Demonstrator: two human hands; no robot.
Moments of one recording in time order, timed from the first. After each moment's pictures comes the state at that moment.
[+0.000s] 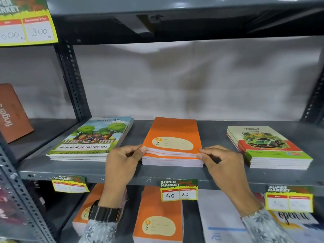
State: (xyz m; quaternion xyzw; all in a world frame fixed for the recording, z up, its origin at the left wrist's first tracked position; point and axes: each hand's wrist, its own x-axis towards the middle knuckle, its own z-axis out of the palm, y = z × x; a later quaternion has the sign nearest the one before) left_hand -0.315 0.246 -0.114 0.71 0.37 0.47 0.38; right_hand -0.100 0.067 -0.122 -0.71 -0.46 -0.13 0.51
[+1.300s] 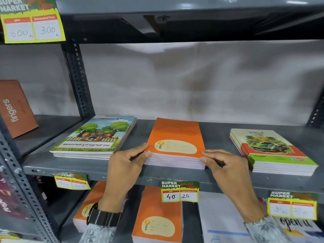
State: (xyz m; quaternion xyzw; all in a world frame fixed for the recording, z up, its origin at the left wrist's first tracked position) left_hand -0.322 0.235 -0.120 0.75 0.32 0.49 0.32; right_hand -0.095 0.063 -0.124 -0.71 -0.47 -0.11 0.51
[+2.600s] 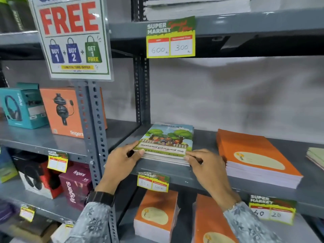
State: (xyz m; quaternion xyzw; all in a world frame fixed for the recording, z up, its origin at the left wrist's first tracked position) left_hand -0.531 0.383 -0.112 0.78 0.43 0.41 0.20; right_hand -0.296 0.237 -0.110 -0.71 -0.54 -0.08 0.45
